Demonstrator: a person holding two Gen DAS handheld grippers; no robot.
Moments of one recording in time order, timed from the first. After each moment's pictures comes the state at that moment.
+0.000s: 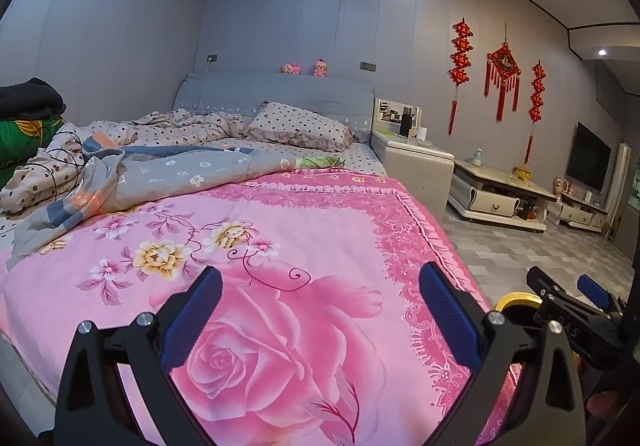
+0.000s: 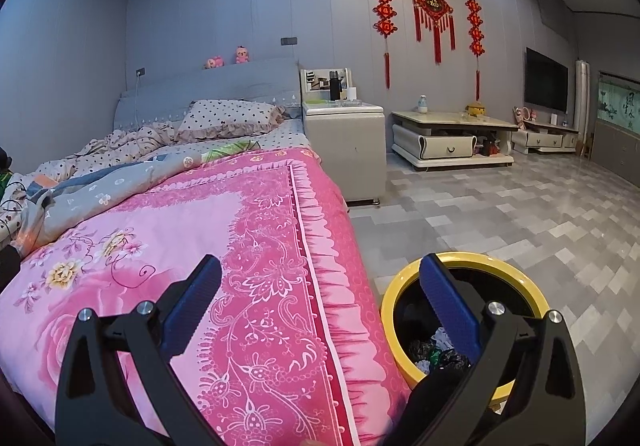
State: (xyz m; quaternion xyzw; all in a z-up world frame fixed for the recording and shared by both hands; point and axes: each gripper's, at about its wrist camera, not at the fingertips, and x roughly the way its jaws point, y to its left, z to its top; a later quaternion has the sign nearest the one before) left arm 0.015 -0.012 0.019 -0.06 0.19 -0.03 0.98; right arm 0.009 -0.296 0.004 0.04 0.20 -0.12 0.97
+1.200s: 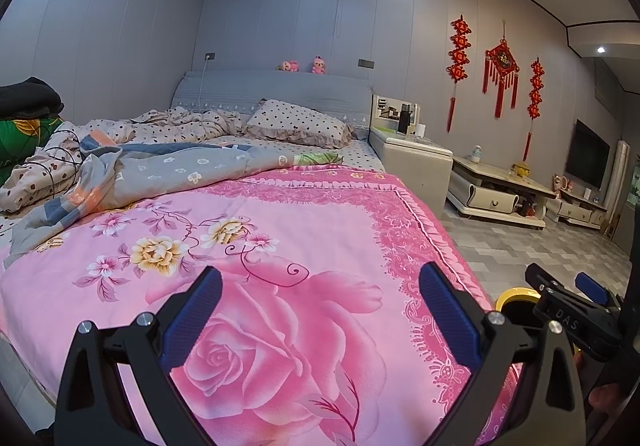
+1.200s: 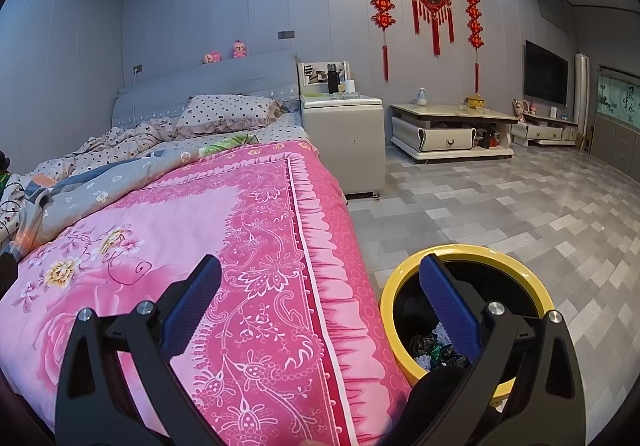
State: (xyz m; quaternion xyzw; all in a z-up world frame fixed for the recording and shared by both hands) left arm 0.015 -0.015 0.016 -0.06 0.19 -0.04 0.98; right arm 0.013 -0.300 -0.002 0.05 0.21 -0.12 0.97
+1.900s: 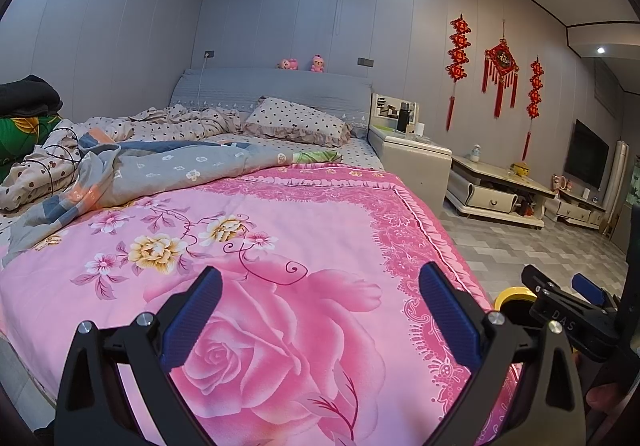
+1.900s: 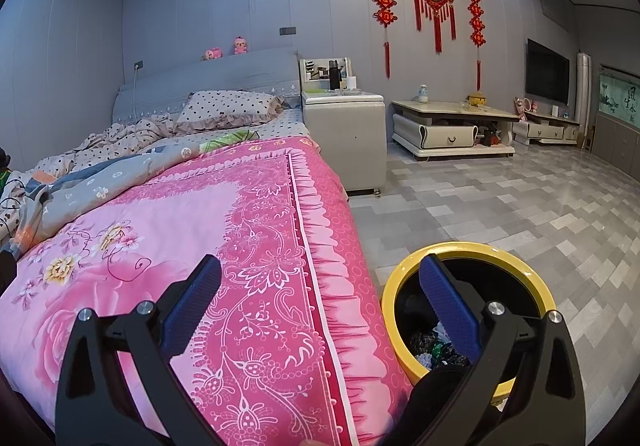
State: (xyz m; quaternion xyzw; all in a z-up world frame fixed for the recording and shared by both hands) left arm 0.015 -0.017 0.012 -0.06 0.20 -0.04 0.98; right arm 0.015 -0.300 -0.006 0.05 0.22 -0.12 0.97
